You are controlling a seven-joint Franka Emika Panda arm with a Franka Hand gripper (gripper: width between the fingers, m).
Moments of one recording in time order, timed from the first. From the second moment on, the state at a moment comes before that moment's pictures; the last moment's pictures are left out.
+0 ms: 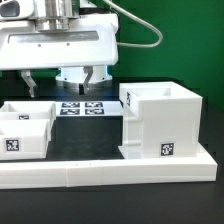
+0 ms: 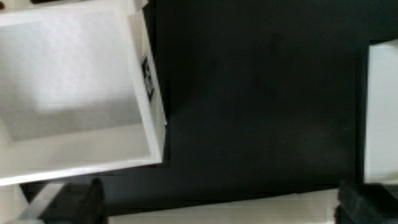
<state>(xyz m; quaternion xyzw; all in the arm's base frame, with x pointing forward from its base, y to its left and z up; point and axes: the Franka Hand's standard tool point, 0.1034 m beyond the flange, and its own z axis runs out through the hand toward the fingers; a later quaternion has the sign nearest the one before) 0.539 -0.063 0.101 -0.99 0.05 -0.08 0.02</state>
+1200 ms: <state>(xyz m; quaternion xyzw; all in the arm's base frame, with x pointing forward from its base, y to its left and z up) 0.528 -0.094 0.055 -1.00 0.04 -0.03 0.01</state>
